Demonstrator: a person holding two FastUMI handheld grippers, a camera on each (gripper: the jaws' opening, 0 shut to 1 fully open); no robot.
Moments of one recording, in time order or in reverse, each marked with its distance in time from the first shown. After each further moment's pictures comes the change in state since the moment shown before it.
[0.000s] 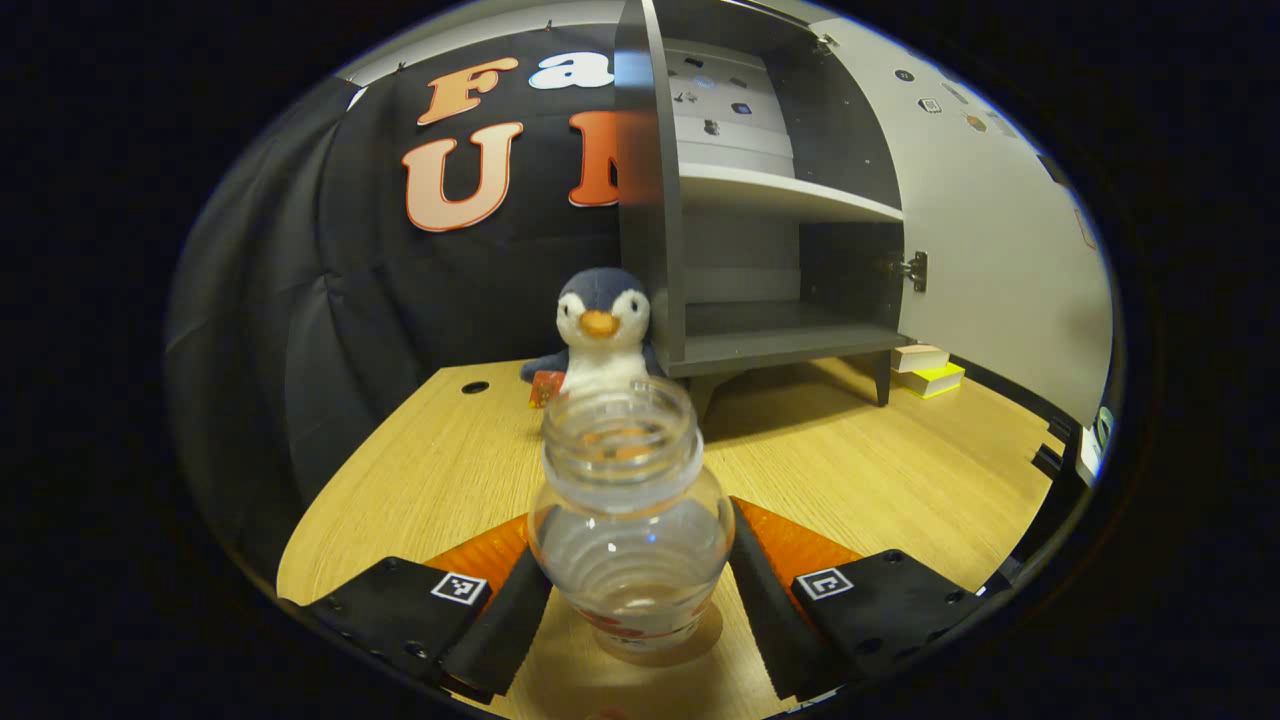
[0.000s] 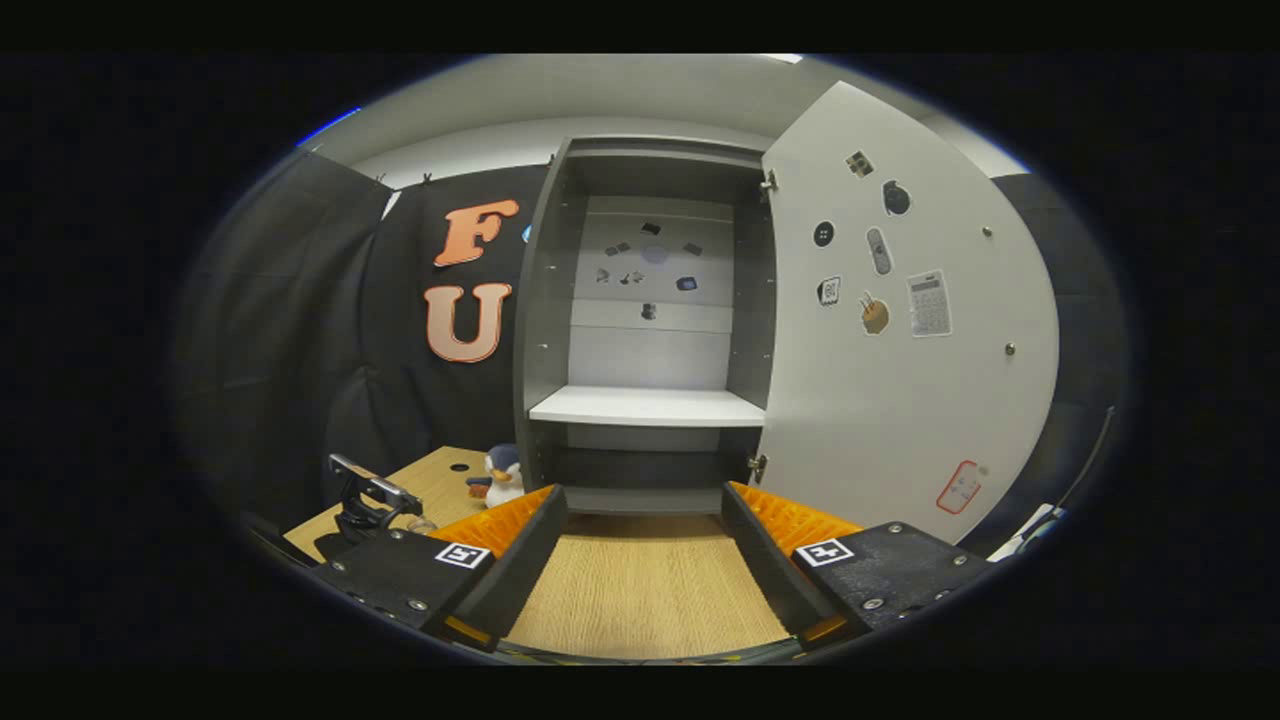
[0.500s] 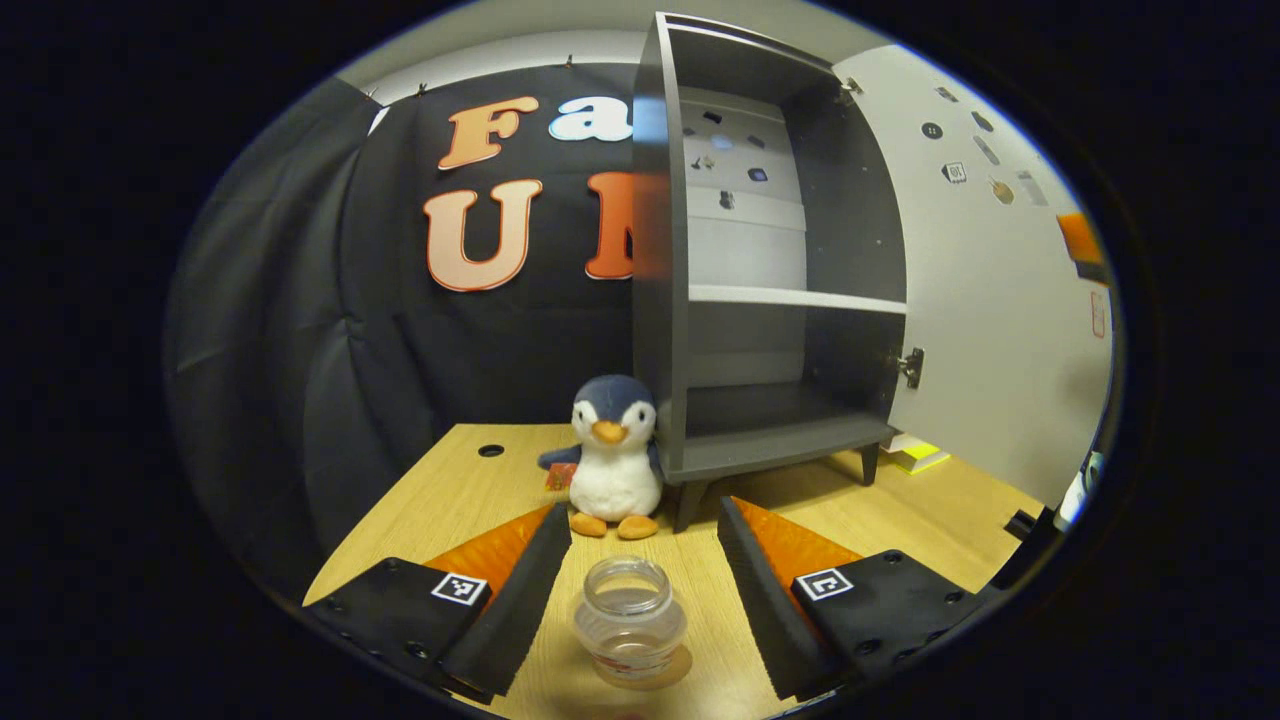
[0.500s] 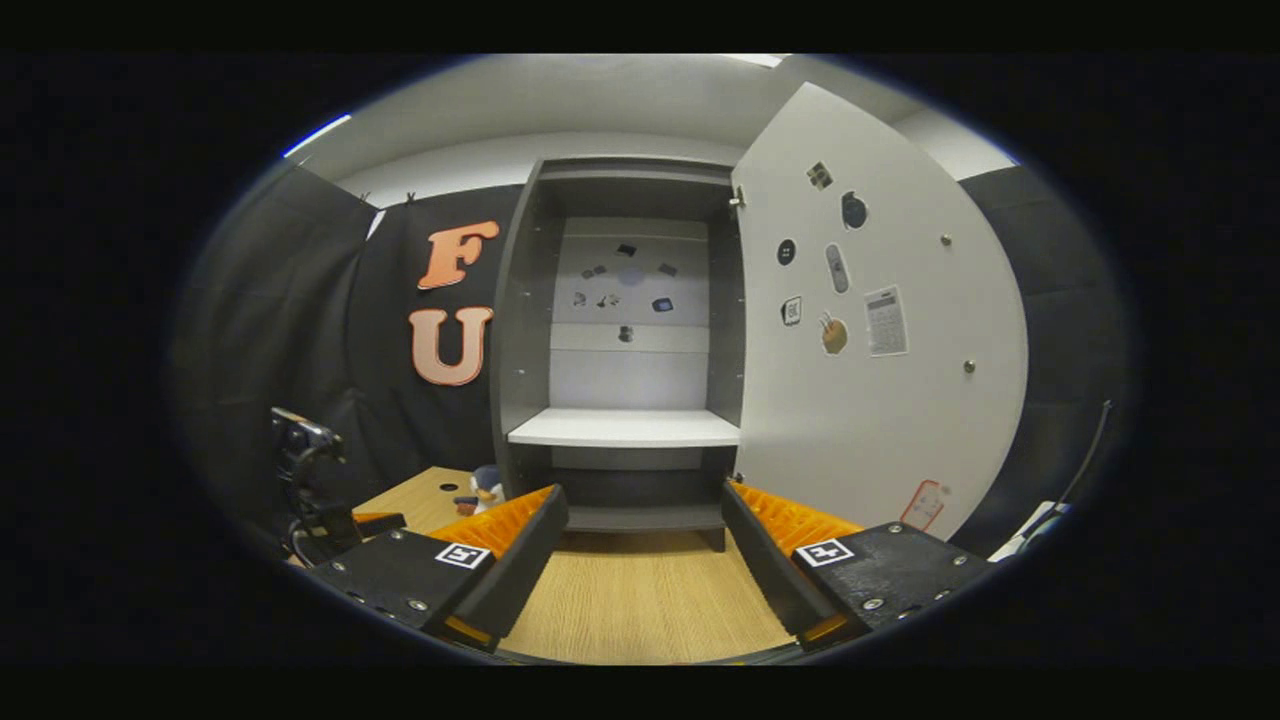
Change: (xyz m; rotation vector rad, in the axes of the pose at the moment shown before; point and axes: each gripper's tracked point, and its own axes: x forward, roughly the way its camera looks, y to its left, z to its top) left arm -0.038 0.005 0.102 -0.051 -0.157 0.046; right arm -0.008 -0.034 0.017 0.028 -0.066 -0.038
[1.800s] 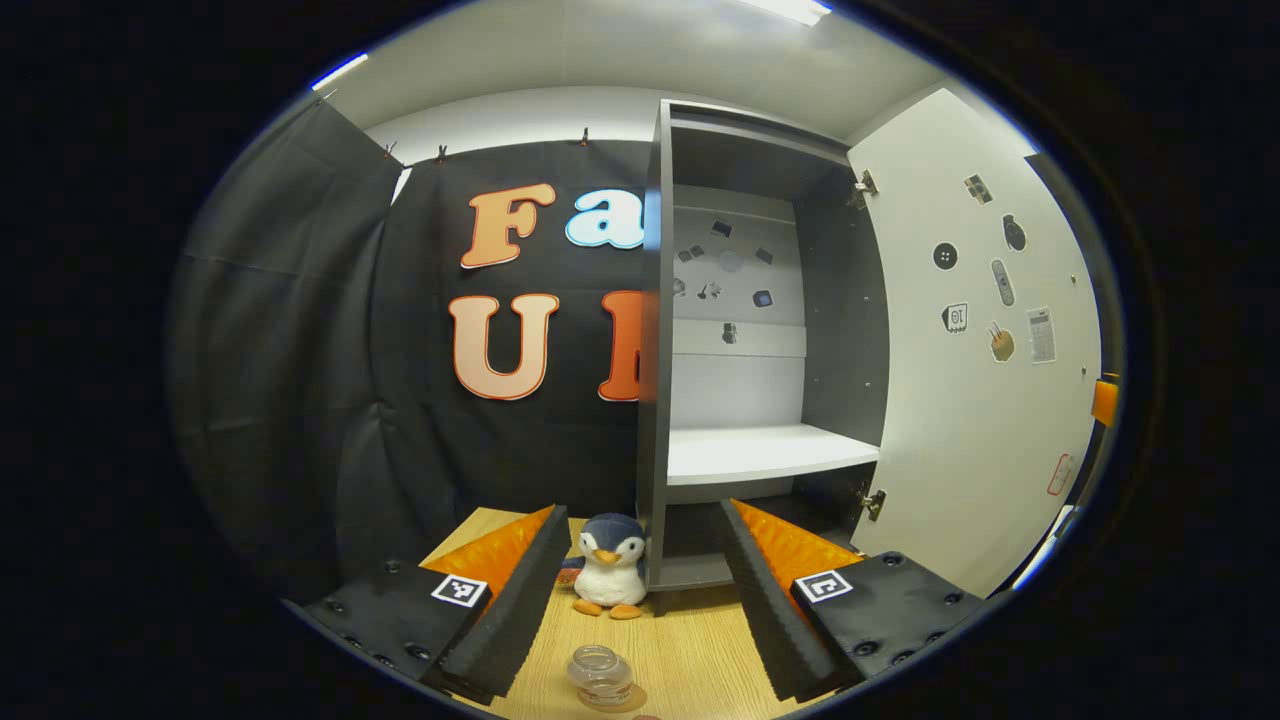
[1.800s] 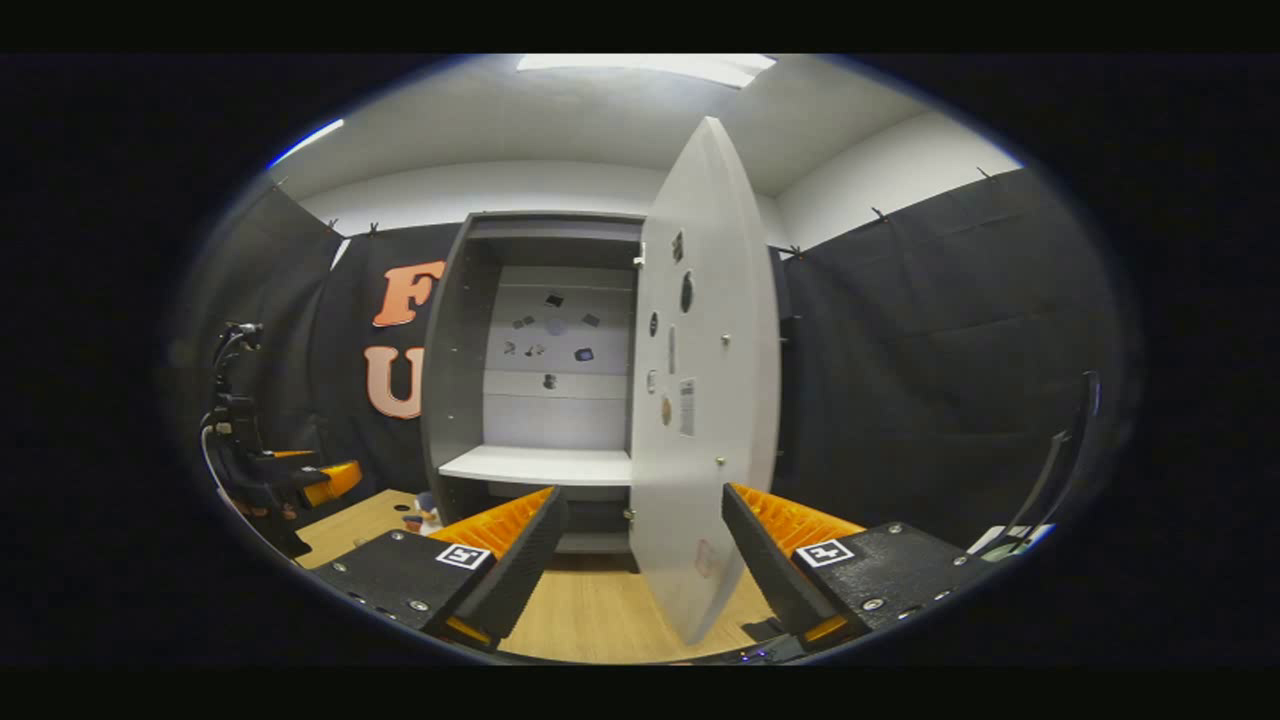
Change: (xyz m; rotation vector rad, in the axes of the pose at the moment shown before) left arm -0.060 -0.028 0.155 -0.026 -0.178 0.066; right arm -0.073 -0.140 0.072 -0.018 -0.096 -0.134
